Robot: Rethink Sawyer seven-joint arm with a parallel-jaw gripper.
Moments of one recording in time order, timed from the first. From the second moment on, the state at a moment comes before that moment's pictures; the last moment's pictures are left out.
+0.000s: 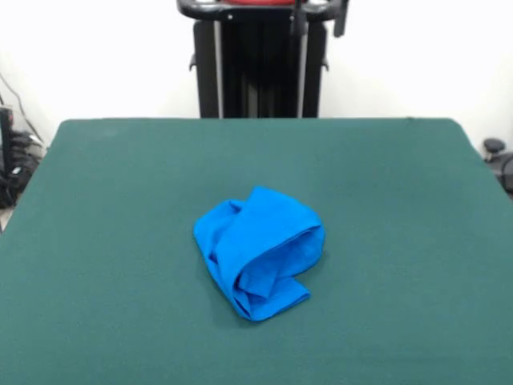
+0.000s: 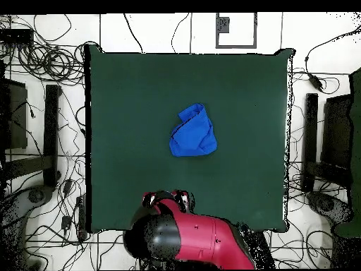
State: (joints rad) arm -0.15 -1.12 -0.01 2.16 -0.08 0.48 1.57
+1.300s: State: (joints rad) arm -0.23 -0.74 -0.07 1.98 -0.11 0.28 1.57
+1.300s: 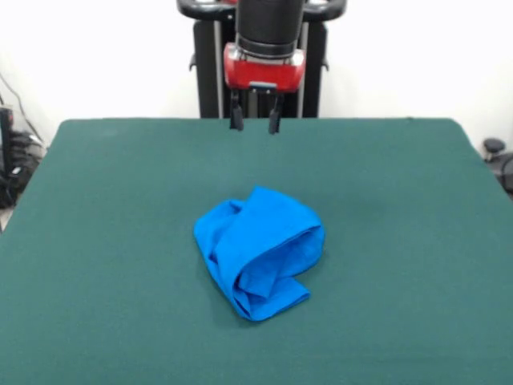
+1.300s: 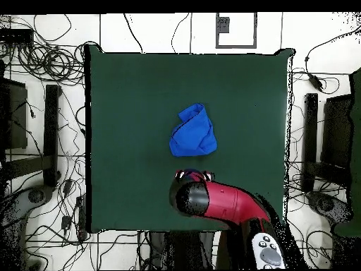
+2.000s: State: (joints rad) arm -0.20 -0.72 -0.09 1.89 0.10 0.28 1.57
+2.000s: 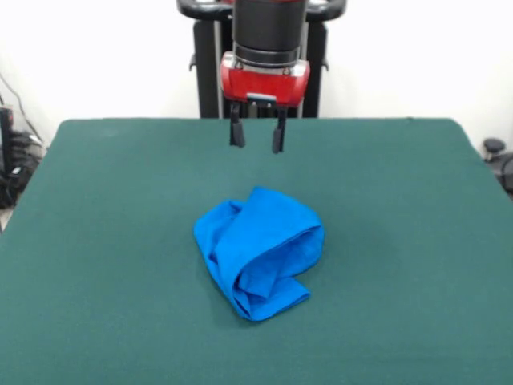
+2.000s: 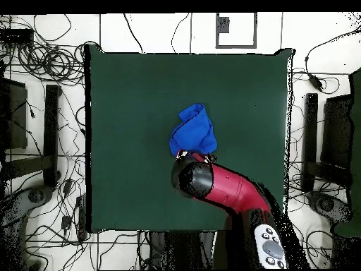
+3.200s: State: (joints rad) arm -0.15 -0.52 -0.13 1.72 0.29 0.23 1.57
